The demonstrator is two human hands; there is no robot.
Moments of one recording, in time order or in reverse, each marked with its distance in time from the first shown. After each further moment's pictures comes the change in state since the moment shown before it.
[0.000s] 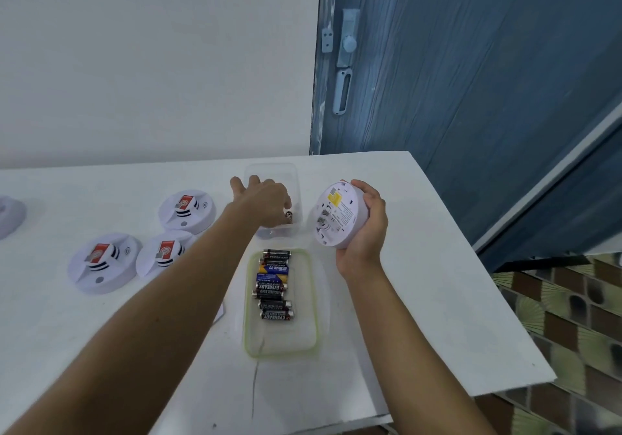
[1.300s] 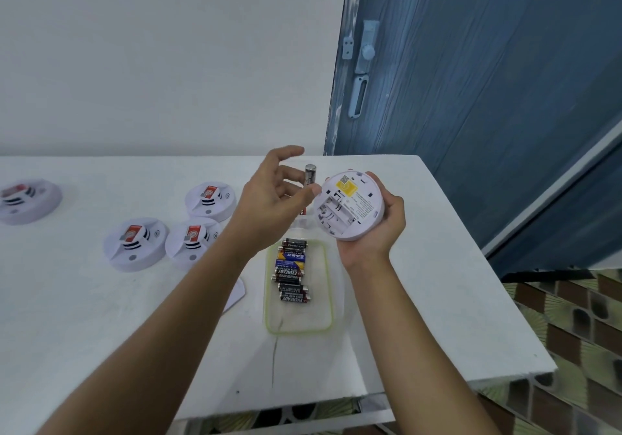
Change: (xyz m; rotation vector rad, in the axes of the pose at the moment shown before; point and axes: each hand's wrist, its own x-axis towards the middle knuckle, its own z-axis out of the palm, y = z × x) left_hand -0.118 0.001 -0.025 -1.376 0.436 0.215; right_hand -0.038 -0.012 0.021 0.331 -0.100 0.140
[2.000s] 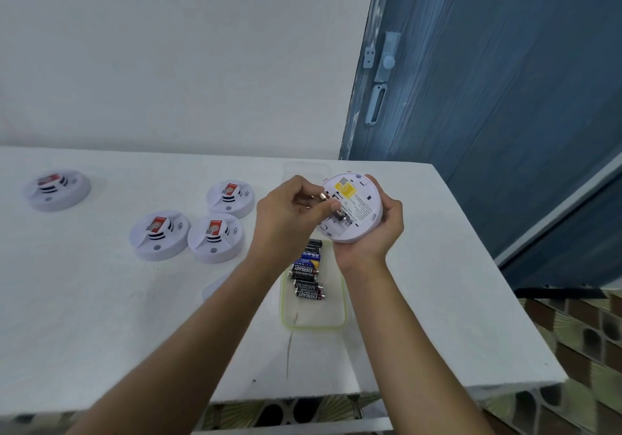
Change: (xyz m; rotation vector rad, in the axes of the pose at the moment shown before) left_hand -0.026 -0.006 0.008 0.024 0.195 -0.037; right_hand -0.029 0.014 0.027 0.039 -0.049 0.093
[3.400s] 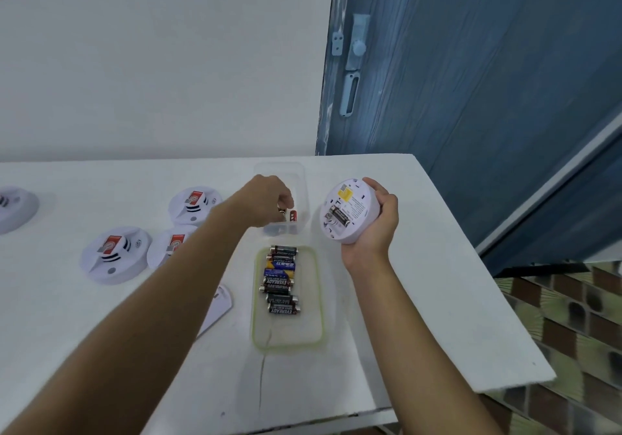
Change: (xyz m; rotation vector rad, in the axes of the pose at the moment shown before) left_hand 0.115 -0.057 0.008 0.961 -0.593 0.043; right_hand 0.054 -0.028 -0.045 -0.244 0.233 -0.140
